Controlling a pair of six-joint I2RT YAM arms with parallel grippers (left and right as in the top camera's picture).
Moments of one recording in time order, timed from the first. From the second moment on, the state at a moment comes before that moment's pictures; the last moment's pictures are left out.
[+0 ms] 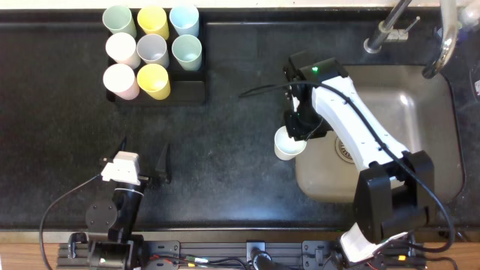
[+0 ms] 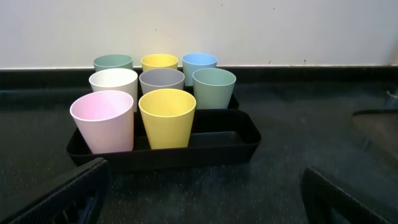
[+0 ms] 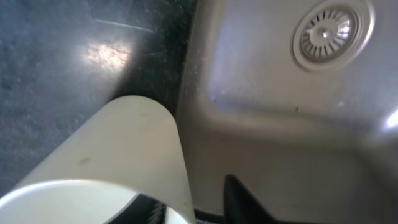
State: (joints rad) left arm -0.05 0.01 0.01 -0.07 0.14 -0.05; right arm 0.34 1.81 1.41 -1.30 0.00 0.17
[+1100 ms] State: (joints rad) left arm -0.05 0.01 0.01 -0.07 0.14 -0.05; right arm 0.61 1.75 2.08 -1.34 -0.08 0.31
